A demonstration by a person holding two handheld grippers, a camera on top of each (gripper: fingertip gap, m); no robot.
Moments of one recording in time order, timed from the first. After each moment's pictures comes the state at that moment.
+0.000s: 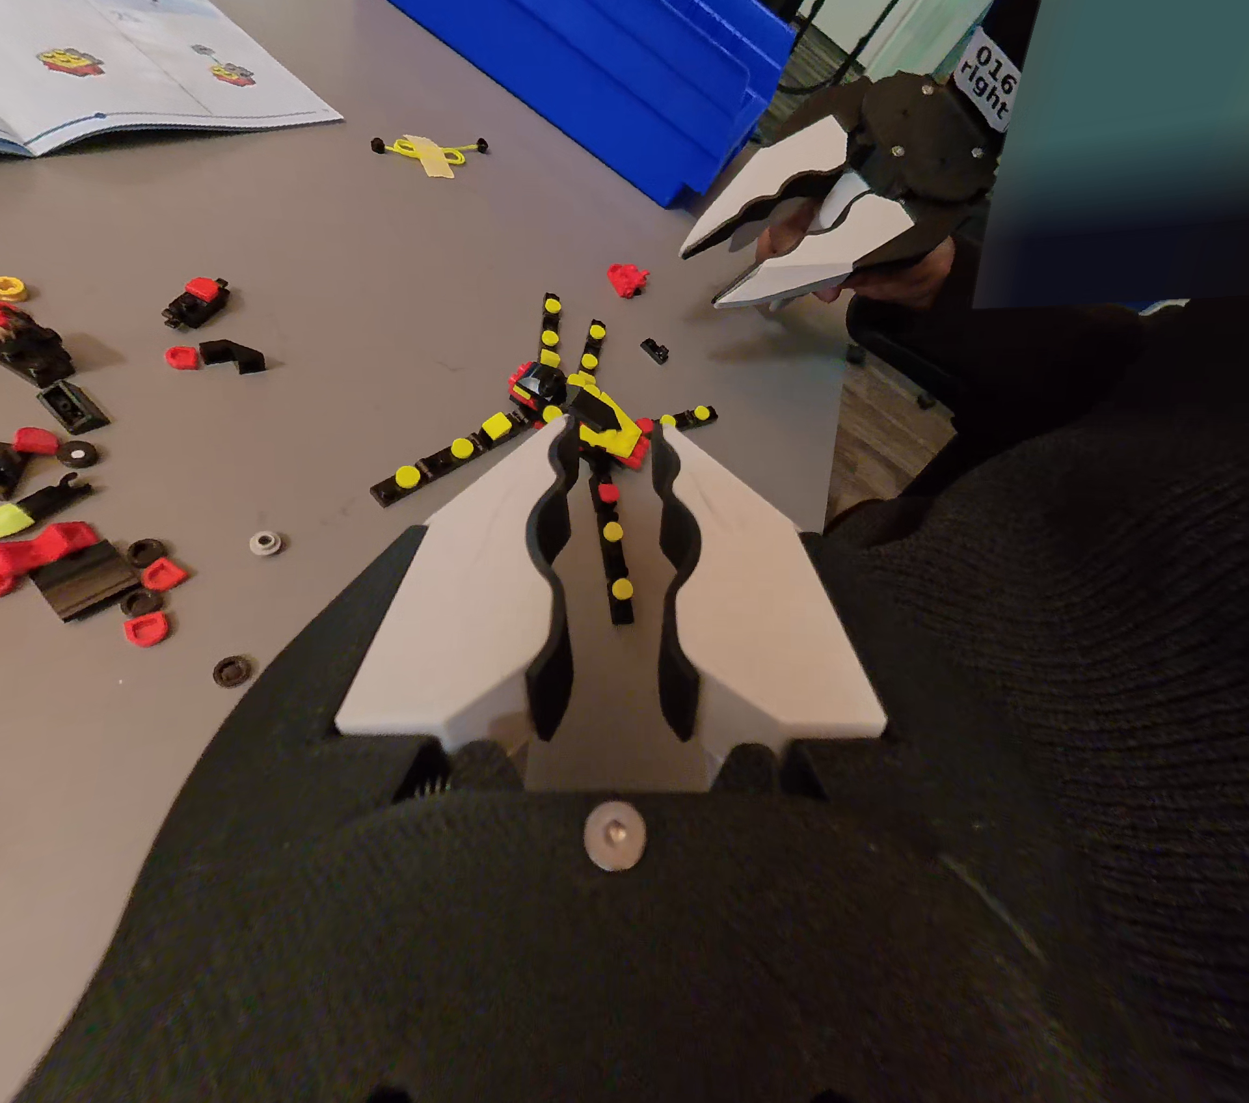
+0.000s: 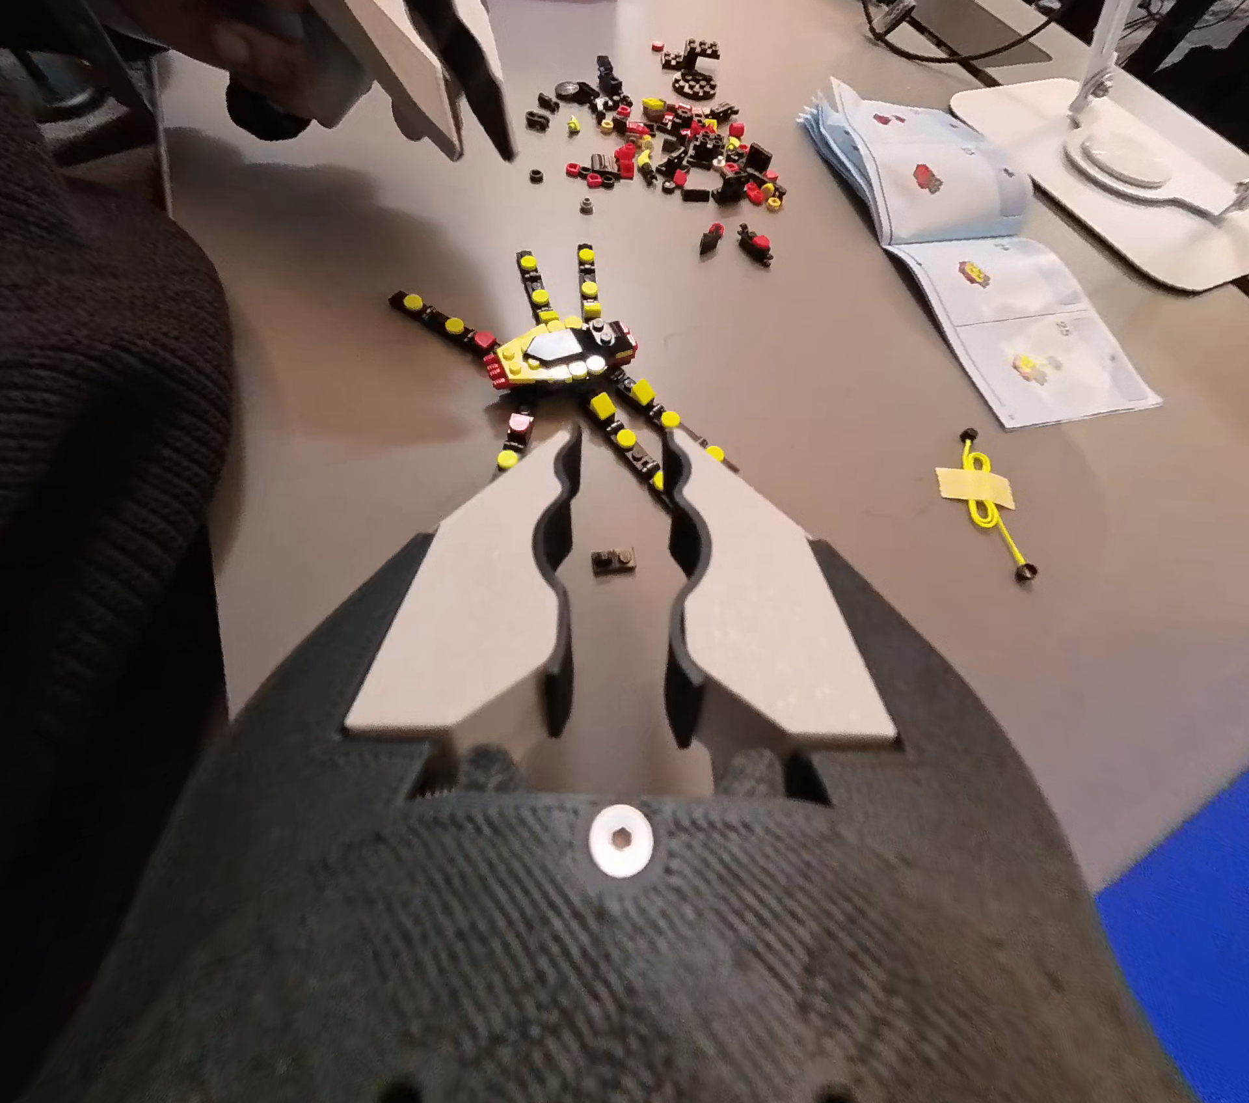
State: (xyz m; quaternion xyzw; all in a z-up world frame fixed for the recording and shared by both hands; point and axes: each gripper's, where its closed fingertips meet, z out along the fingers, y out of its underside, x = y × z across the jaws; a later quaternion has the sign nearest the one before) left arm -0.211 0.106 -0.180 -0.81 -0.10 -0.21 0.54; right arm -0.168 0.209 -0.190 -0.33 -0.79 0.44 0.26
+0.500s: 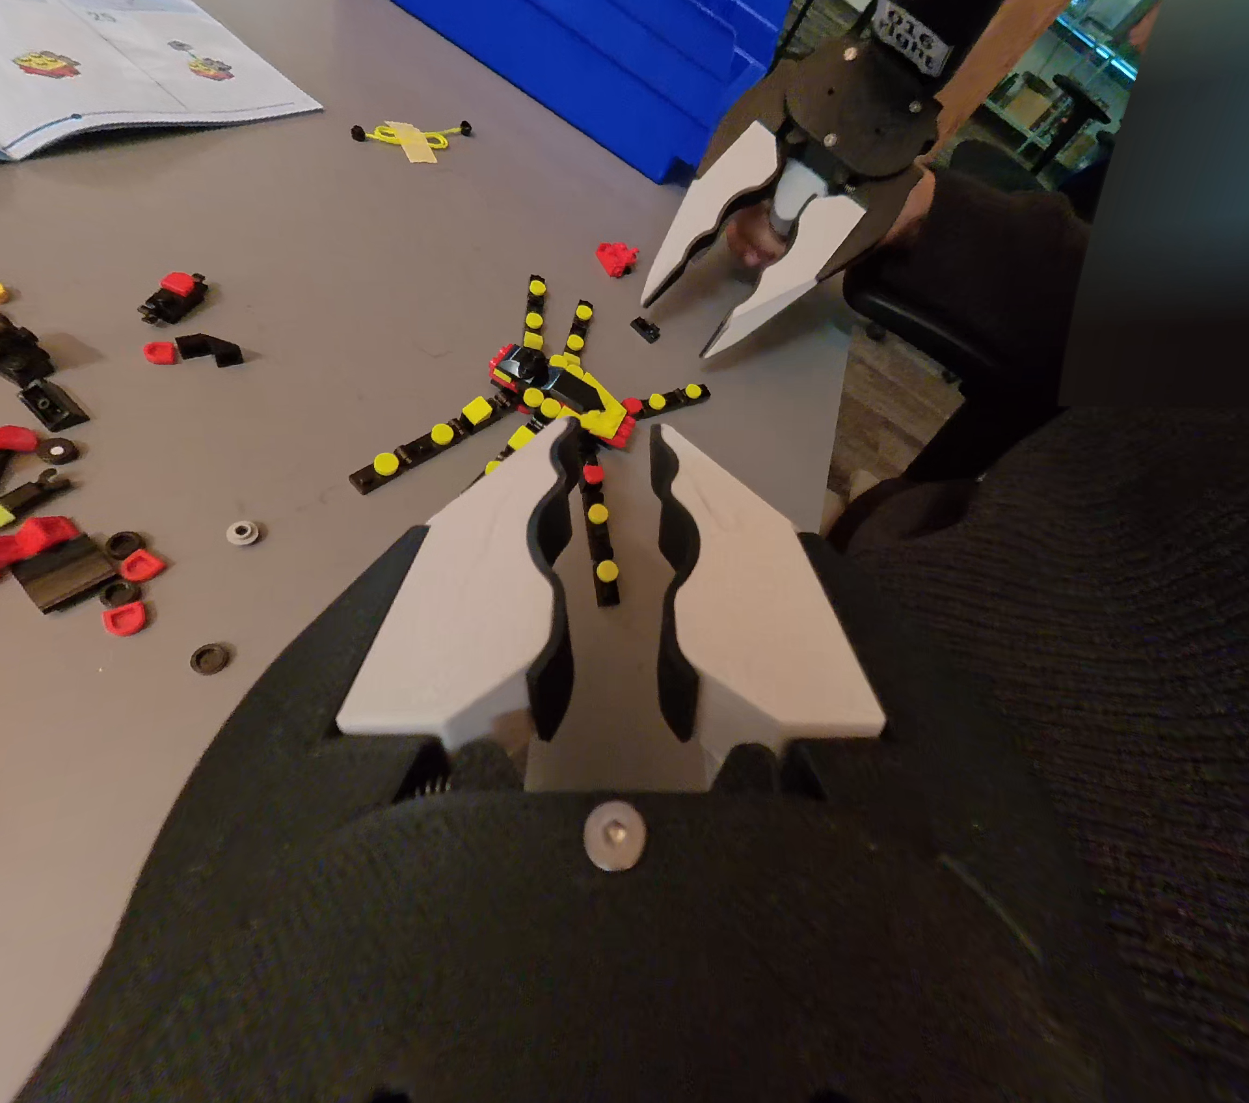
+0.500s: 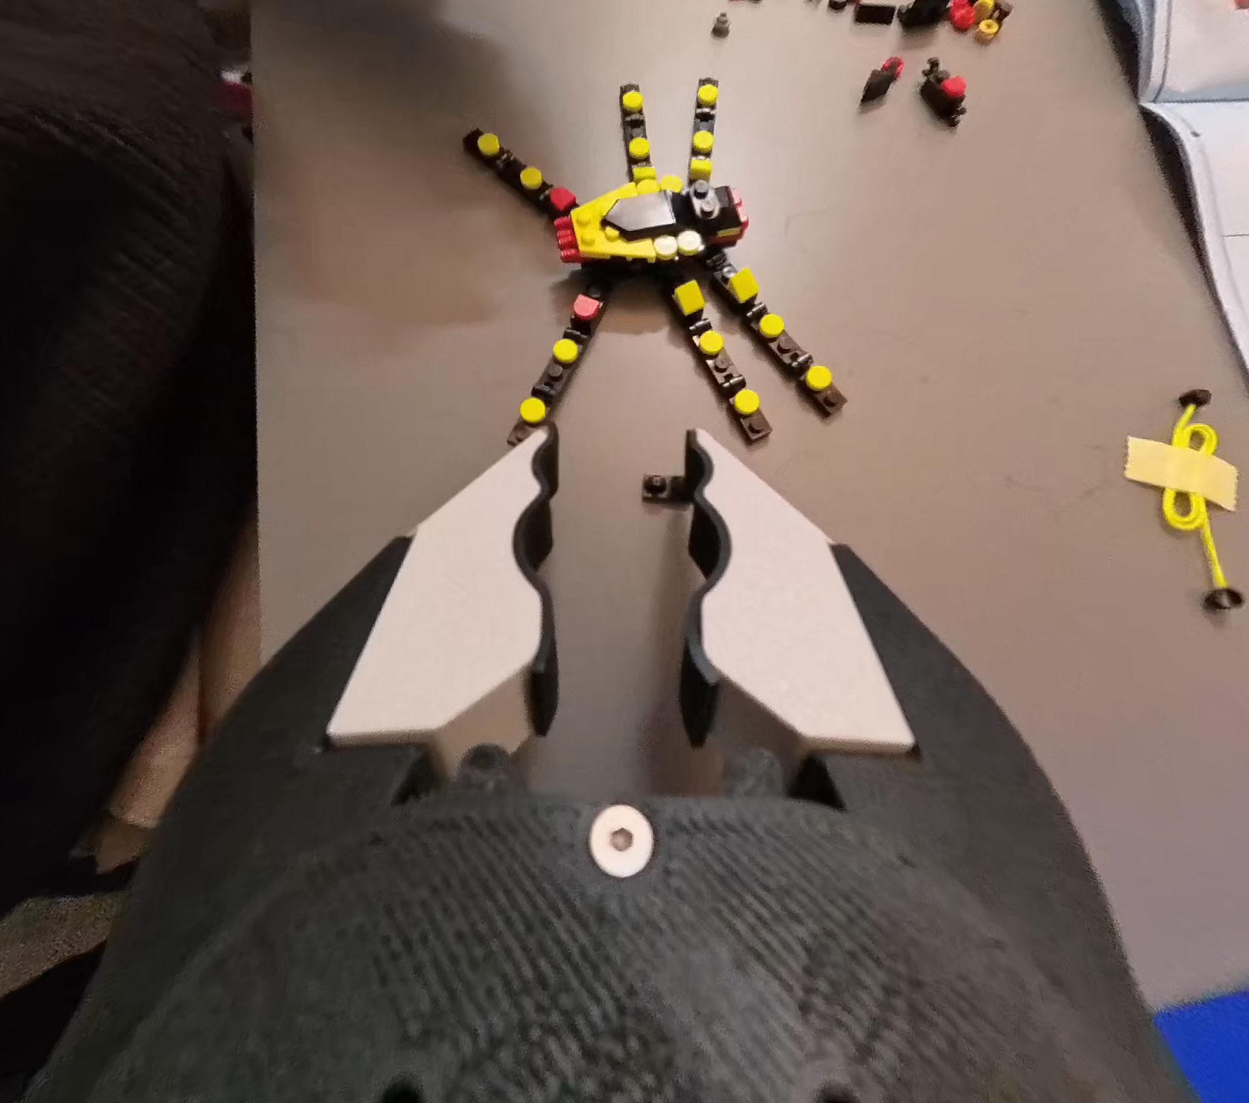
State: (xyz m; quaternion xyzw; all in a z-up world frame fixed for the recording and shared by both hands) left arm -0.200 0.103 -0.182 -0.82 -0.09 -0.19 0.53; right arm -0.150 0.205 -0.232 -0.29 -0.86 0.40 0.14
